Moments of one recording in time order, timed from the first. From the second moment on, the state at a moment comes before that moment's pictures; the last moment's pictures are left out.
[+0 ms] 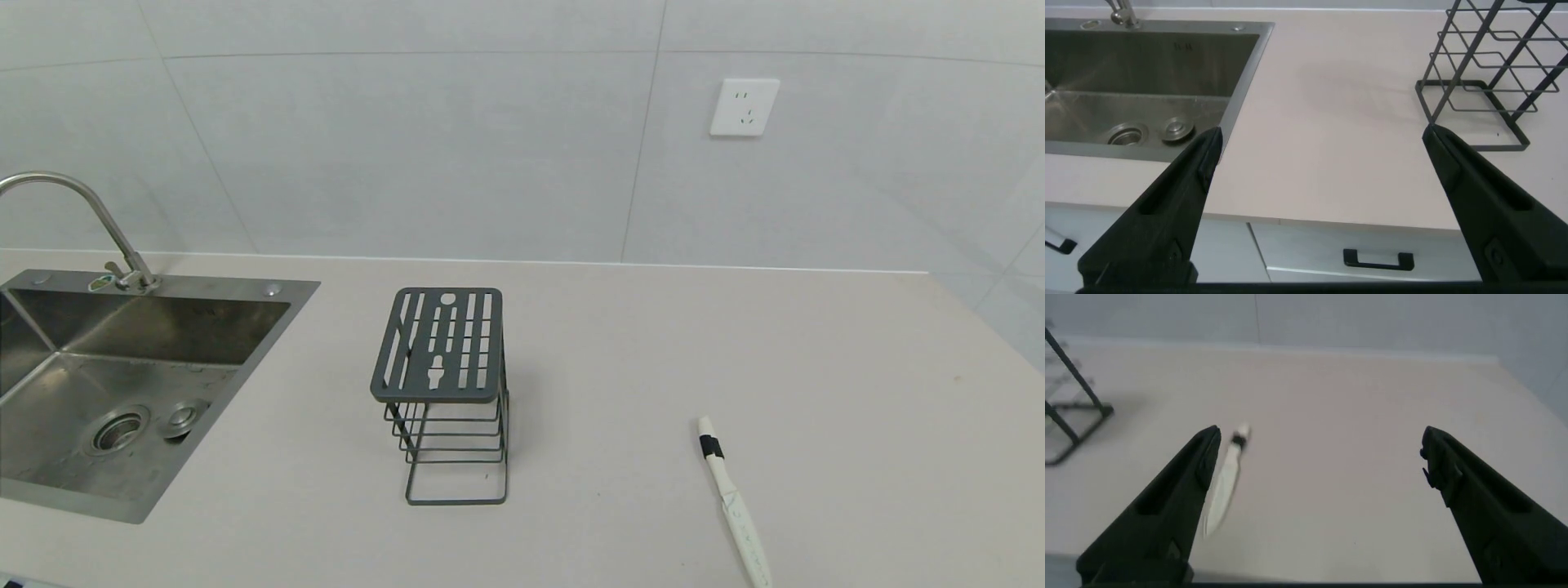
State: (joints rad) left arm 0.00 0.00 0.00 0.00 0.01 0.02; right arm 0.00 0.00 0.00 -0.22 0.12 -0.03
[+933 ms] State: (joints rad) left arm 0.00 0.00 0.00 0.00 0.01 0.02; right arm 0.11 0.66 -0.18 -0.13 0.49 -0.09
